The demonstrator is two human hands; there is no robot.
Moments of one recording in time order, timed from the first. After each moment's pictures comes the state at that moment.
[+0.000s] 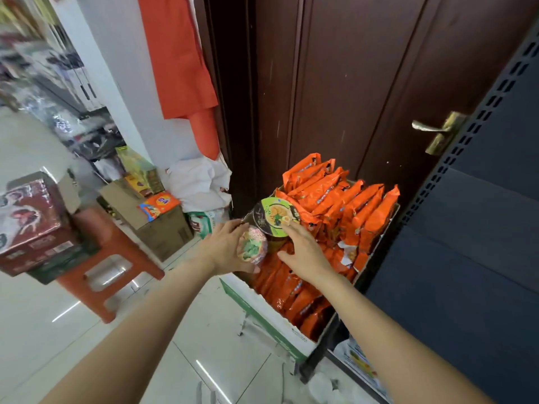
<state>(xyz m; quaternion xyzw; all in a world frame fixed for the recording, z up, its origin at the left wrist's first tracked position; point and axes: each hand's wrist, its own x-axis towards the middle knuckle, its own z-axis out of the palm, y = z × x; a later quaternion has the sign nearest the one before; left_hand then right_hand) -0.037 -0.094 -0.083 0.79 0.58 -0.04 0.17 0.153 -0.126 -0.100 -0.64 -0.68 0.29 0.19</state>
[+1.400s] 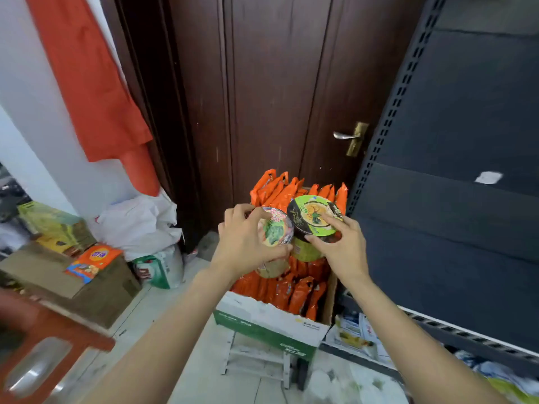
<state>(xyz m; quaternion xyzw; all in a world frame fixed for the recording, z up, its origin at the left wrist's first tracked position) -0.032 -0.103 -0.022 0.84 0.45 0.24 0.20 0.145 -0.186 -0.043 -0.78 -0.42 0.11 0.45</state>
